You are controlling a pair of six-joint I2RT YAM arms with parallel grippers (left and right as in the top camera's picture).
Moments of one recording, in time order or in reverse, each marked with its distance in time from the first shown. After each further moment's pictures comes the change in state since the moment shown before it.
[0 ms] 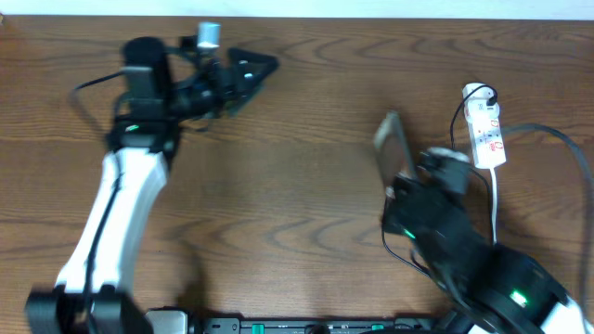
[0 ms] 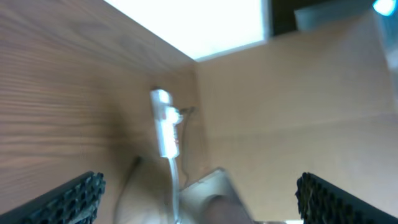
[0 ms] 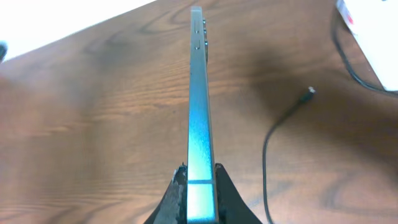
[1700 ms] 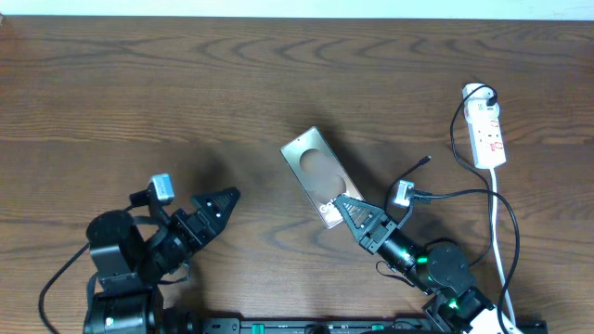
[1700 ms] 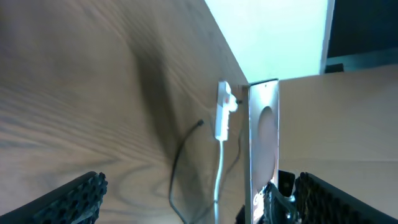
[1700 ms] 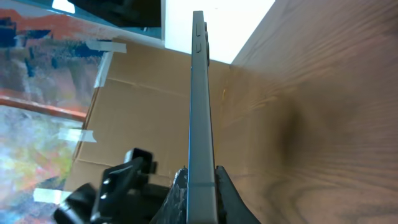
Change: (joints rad) left arm 0.169 -0.956 -0.649 -0.430 -0.132 -0.010; right arm -0.130 -0.116 -0.943 1.627 -0.665 0.432
